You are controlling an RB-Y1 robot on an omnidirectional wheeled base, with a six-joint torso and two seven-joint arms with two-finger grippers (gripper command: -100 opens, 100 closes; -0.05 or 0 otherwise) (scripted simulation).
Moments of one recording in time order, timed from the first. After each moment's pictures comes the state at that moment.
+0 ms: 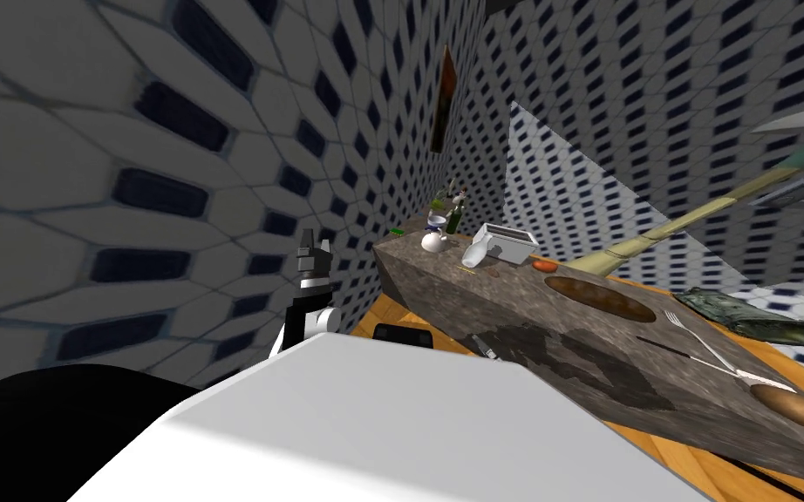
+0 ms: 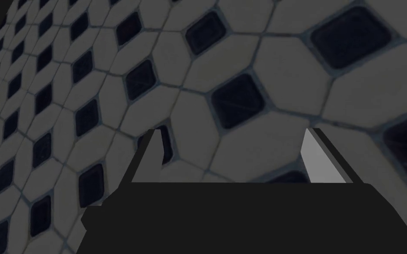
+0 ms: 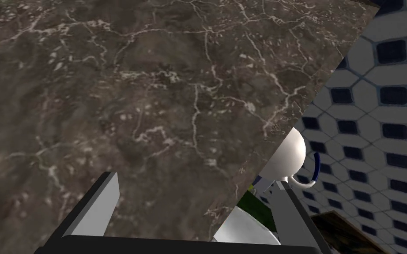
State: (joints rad) left arm 0.55 -0.03 0.07 -2.28 0.11 -0.42 -0.17; right arm 0.72 -0.79 0.25 -1.46 0.19 -0.64 -0.12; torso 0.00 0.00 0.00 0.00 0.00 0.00
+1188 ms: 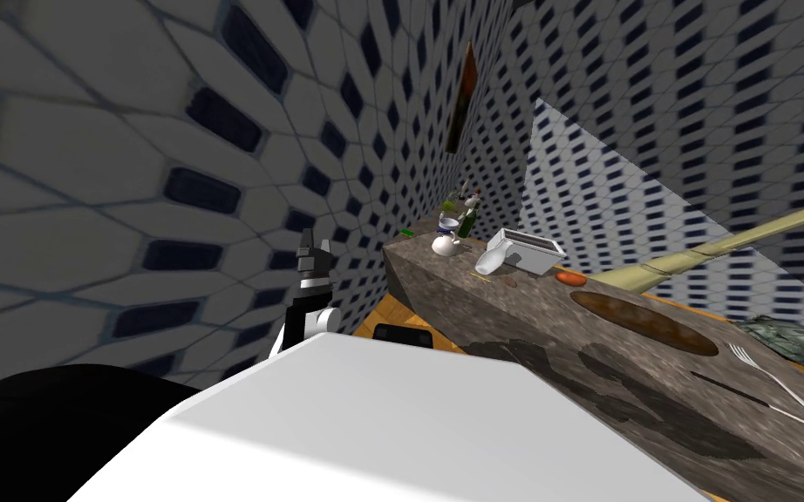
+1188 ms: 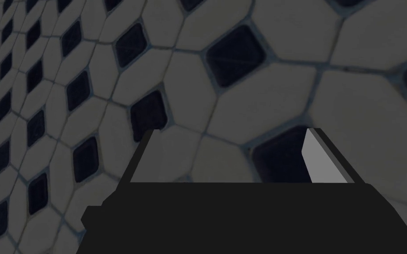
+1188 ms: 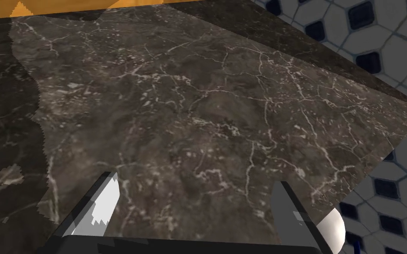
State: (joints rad) left arm 0.55 -0.03 0.07 -2.28 0.11 -0.42 -0.17; right arm 0.78 -0.97 0.31 -1.26 0.23 -0.70 -0.11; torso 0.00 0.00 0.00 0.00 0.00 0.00
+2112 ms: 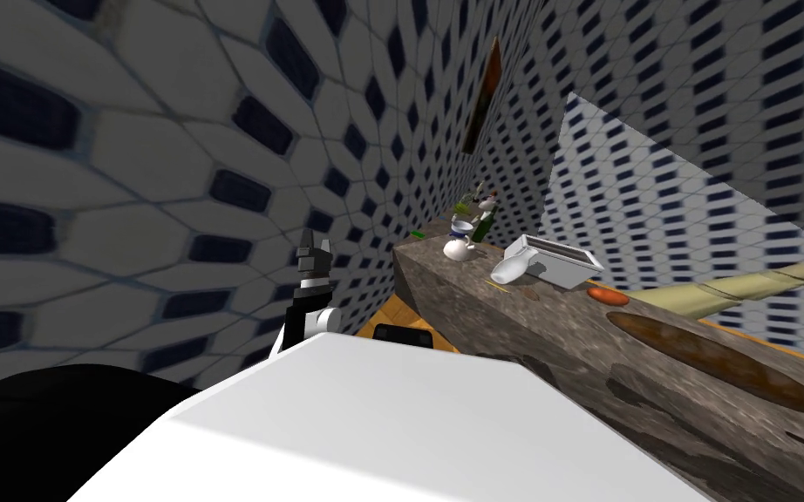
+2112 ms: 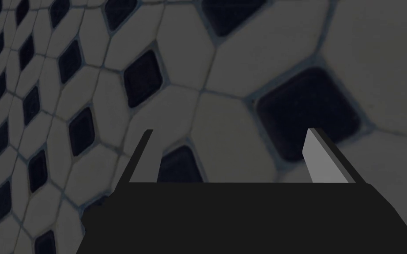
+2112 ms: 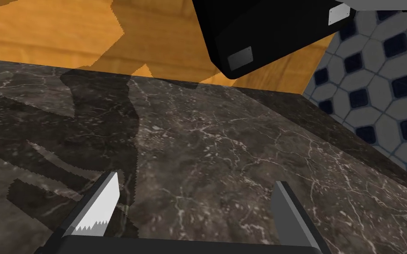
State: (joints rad) left arm 0.55 -0.03 0.07 -2.28 0.11 -0.42 -0.17; right arm 0.95 -1.25 0.38 -1.20 0.27 -0.68 -0.16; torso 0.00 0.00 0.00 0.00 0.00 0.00
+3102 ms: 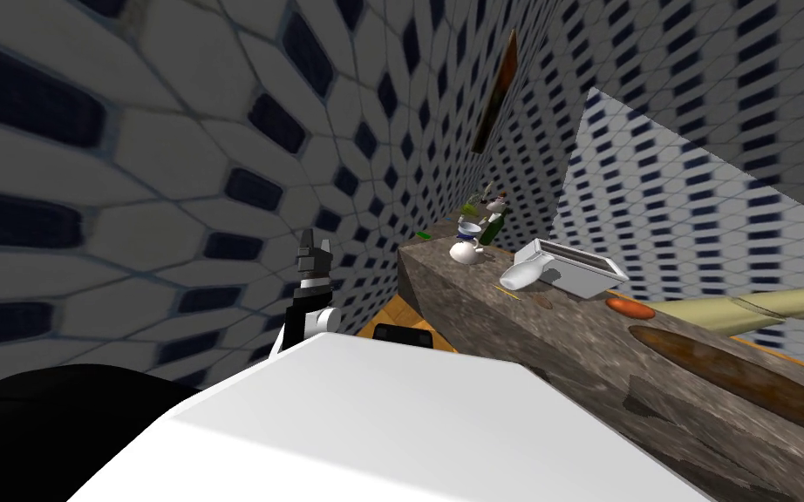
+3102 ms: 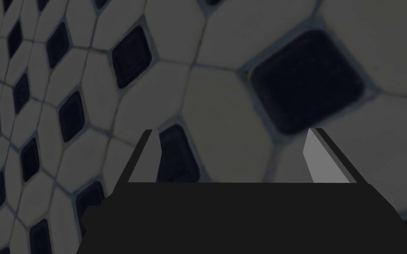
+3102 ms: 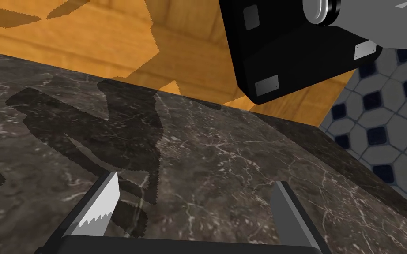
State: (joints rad) left arm 0.55 -0.03 0.07 -2.28 0.11 -0.42 -0.17; right arm 0.98 -1.35 0.41 -1.17 0.29 -0.68 -0.19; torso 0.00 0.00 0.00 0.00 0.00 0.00
